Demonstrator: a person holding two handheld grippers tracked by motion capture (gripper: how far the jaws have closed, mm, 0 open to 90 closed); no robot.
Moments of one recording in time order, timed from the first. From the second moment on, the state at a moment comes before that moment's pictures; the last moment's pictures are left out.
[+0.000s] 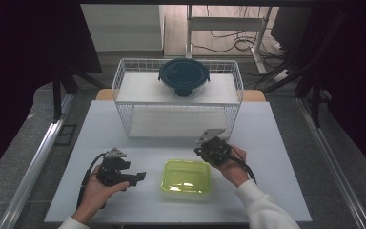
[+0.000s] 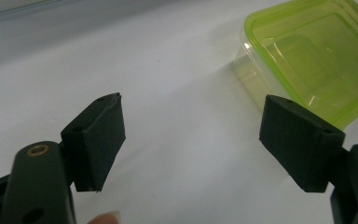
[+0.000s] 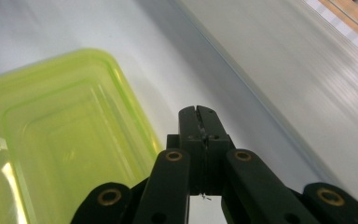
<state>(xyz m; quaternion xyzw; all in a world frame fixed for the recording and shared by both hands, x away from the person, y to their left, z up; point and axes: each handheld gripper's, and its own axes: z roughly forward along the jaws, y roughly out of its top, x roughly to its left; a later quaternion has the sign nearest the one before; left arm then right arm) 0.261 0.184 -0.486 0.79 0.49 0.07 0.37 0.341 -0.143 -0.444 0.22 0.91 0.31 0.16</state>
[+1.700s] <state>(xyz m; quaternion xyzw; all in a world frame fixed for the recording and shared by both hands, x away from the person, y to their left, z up) 0.269 0.169 -0.484 0.76 0.50 0.03 0.42 0.285 -0.238 -0.470 0.44 0.79 0.43 -0.01</state>
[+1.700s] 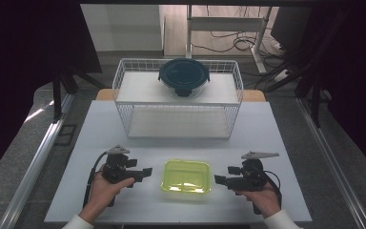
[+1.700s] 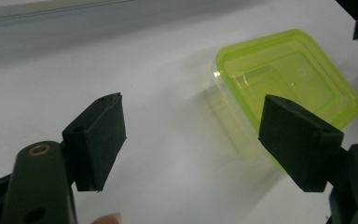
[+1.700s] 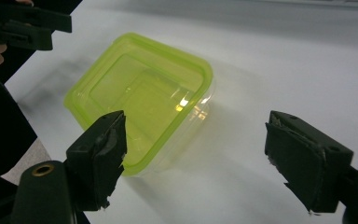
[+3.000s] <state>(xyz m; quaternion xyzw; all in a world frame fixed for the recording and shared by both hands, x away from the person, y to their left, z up) 0.294 0.127 -0.512 0.74 0.52 -0.11 0.41 0.295 -0.204 -0.501 0.50 0.76 0.40 -0.09</state>
